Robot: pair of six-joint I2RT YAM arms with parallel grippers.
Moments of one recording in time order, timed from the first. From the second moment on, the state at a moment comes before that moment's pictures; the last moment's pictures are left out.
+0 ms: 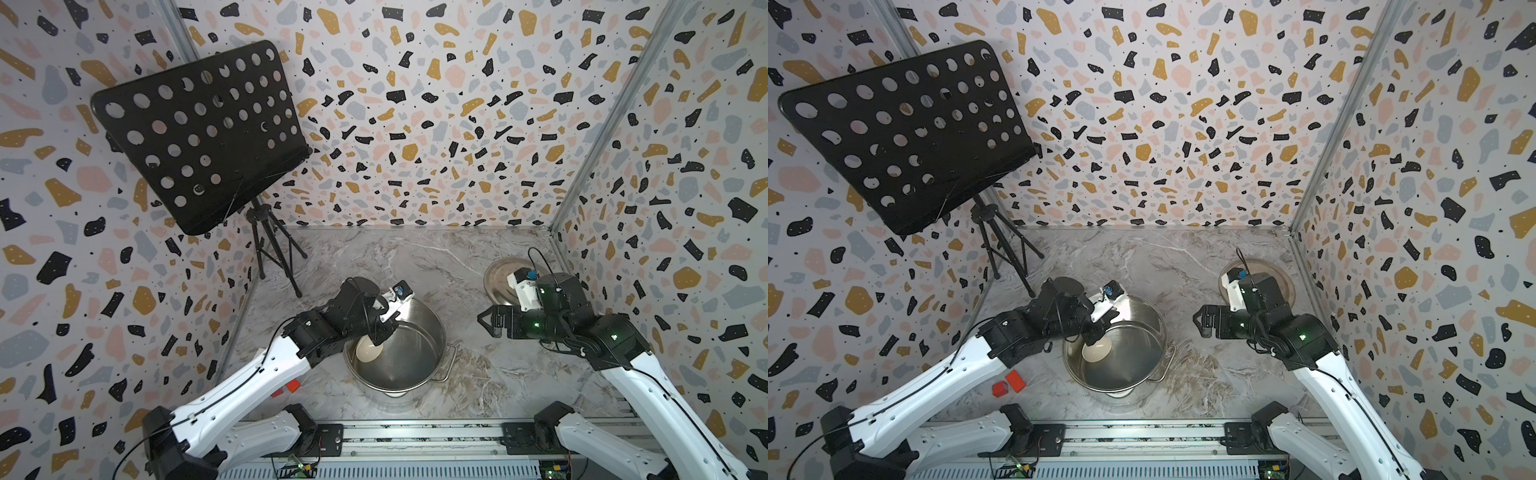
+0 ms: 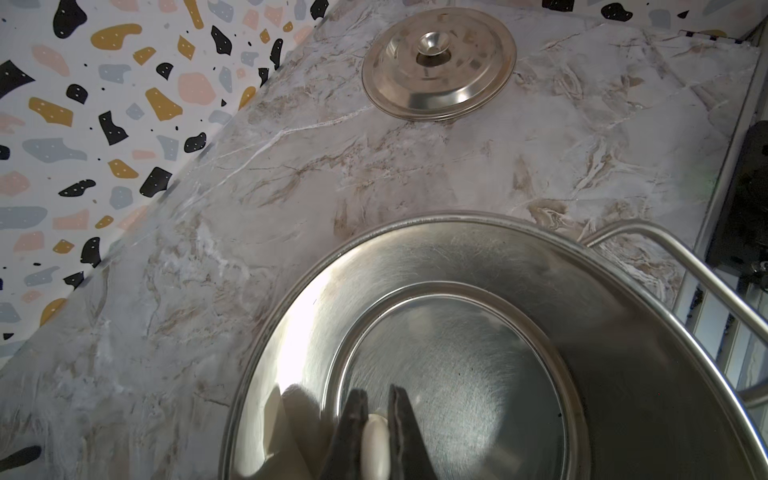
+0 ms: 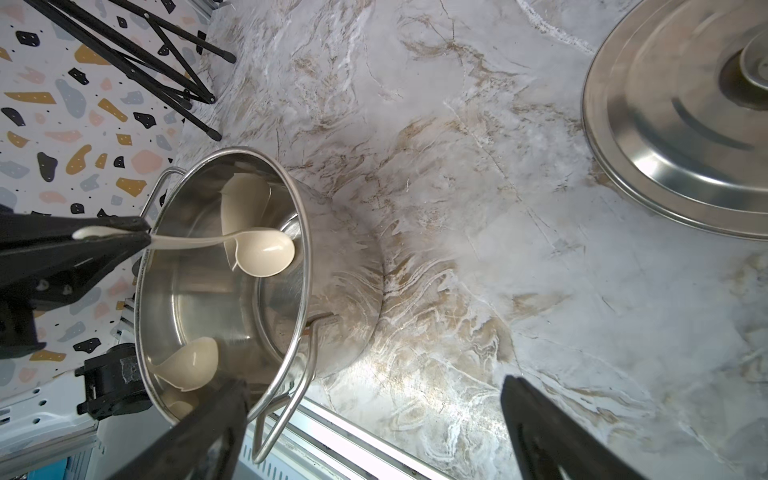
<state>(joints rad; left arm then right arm) -0.79 1.11 1.06 -0.62 0.07 0.25 0.51 0.88 1.14 -1.05 -0.21 0.47</state>
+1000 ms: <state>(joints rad) -0.87 0.85 0.88 -0.63 0.53 0.25 0.51 0.88 1.13 -1.05 -0.22 0.48</state>
